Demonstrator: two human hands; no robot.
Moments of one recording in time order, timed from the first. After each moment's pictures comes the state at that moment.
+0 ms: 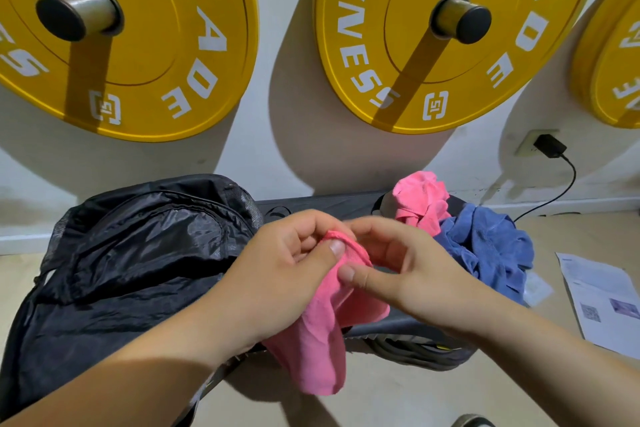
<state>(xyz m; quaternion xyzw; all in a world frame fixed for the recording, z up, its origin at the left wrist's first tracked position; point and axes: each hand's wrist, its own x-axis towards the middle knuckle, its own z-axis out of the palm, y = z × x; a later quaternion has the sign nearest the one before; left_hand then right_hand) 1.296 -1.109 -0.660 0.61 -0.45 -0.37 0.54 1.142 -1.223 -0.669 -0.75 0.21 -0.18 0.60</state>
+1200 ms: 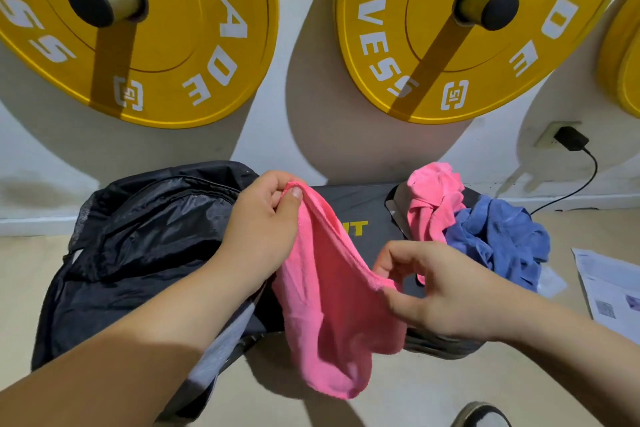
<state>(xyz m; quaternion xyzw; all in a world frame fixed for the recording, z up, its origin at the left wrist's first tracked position) 1.339 -1.127 -0.686 0.72 -0.34 -0.20 0.56 1.119 -1.222 -0.670 -0.91 0.21 -0.04 0.36</state>
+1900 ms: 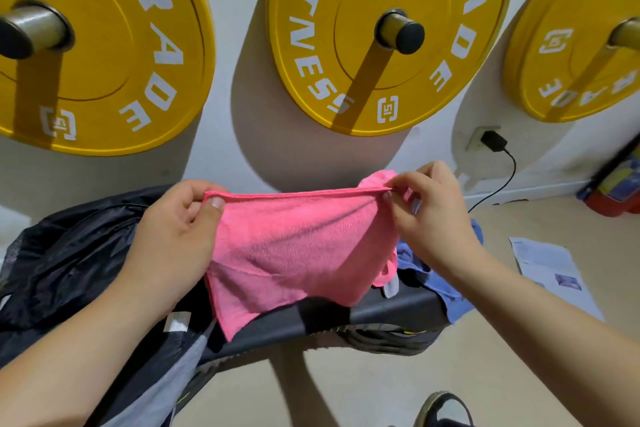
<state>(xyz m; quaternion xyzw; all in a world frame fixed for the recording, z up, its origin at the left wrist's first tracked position) 1.349 -1.108 -0.662 0.72 -0.38 -0.17 0.56 1.102 -1.292 -0.675 -0.81 0.42 -0.38 0.14</state>
